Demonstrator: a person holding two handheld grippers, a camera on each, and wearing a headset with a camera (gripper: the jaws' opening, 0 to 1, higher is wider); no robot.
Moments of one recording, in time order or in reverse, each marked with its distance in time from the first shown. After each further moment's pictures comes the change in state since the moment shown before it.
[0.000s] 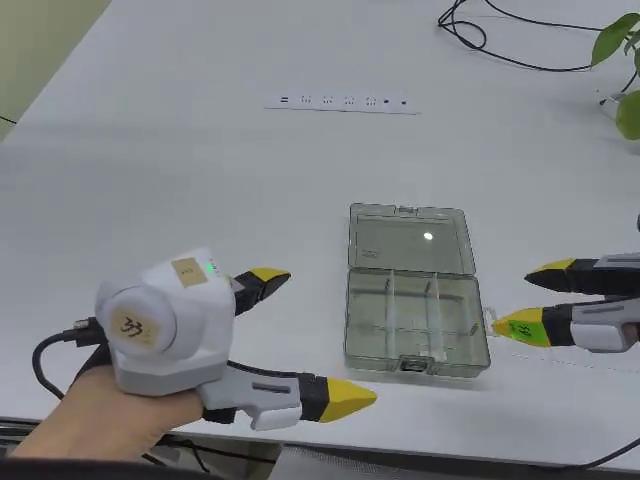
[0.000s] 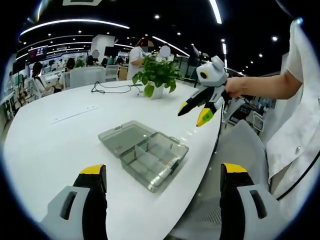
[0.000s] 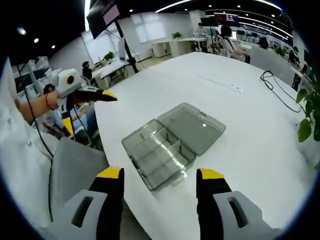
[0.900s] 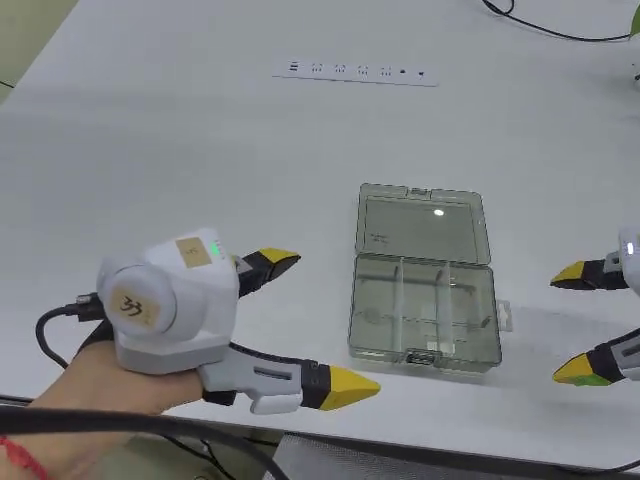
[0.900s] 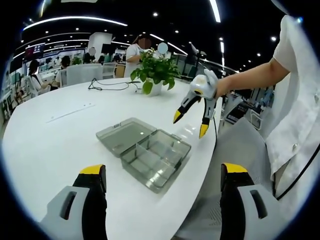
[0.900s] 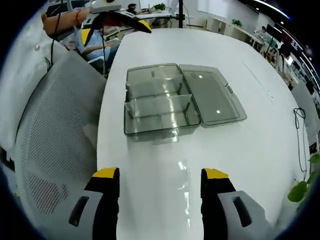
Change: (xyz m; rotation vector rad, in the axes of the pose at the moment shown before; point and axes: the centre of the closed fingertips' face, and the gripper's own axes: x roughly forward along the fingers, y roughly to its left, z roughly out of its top) left arm 0.011 0.009 -0.005 0.001 0.026 -0.031; right arm 0.031 -0.042 -0.079 -0.475 0.350 0.126
